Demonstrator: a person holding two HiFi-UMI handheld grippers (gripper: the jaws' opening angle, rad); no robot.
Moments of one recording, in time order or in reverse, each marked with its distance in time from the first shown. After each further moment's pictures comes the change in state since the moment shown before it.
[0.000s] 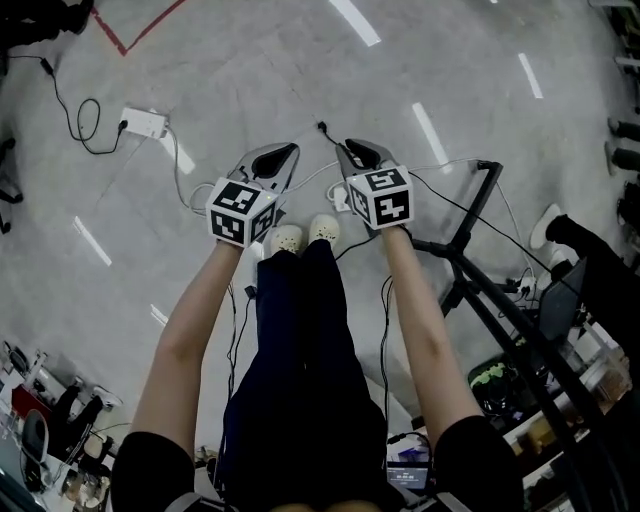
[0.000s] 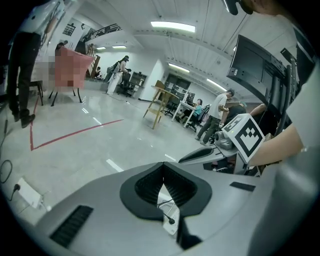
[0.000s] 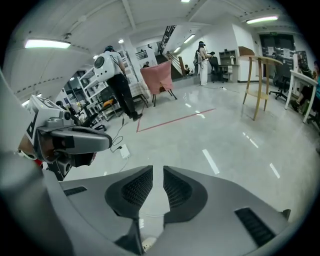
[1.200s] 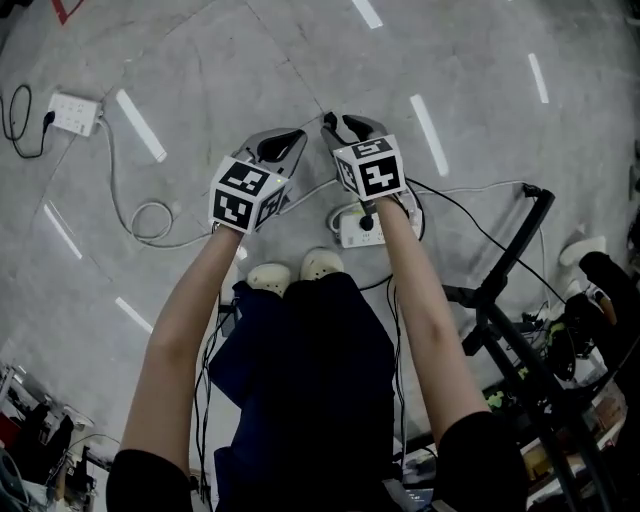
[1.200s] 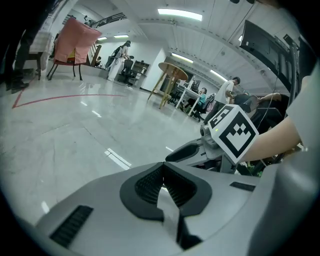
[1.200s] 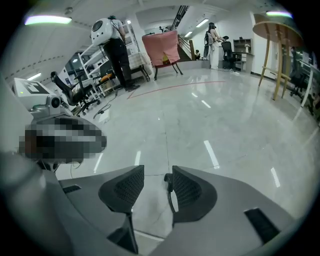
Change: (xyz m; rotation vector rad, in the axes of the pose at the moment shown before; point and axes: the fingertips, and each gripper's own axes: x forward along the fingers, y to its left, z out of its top) left arm 0.202 0.133 -0.248 -0.012 0.049 -0.018; right arm 0.289 -0.102 -0.189 -0.107 0.145 0.011
